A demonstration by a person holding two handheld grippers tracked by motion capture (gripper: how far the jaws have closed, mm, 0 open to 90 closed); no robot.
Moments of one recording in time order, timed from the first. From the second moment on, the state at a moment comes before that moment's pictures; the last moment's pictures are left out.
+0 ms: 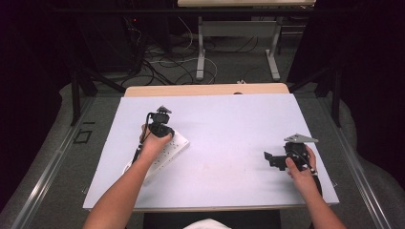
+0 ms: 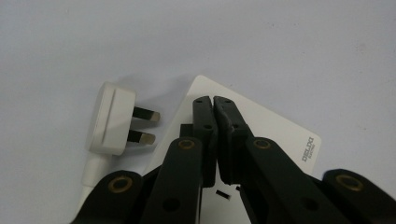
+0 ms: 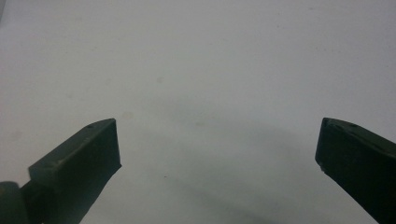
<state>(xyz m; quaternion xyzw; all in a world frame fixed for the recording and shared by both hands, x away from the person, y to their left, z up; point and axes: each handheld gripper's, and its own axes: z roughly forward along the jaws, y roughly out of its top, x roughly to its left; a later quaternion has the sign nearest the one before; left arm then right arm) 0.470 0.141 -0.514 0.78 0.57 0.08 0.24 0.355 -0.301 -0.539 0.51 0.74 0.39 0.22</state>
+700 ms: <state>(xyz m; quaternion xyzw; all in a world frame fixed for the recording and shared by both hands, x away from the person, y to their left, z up) 0.469 0.133 -0.503 0.79 0.54 0.11 0.28 0.355 -0.300 -0.539 0.51 0.74 0.39 0.22</state>
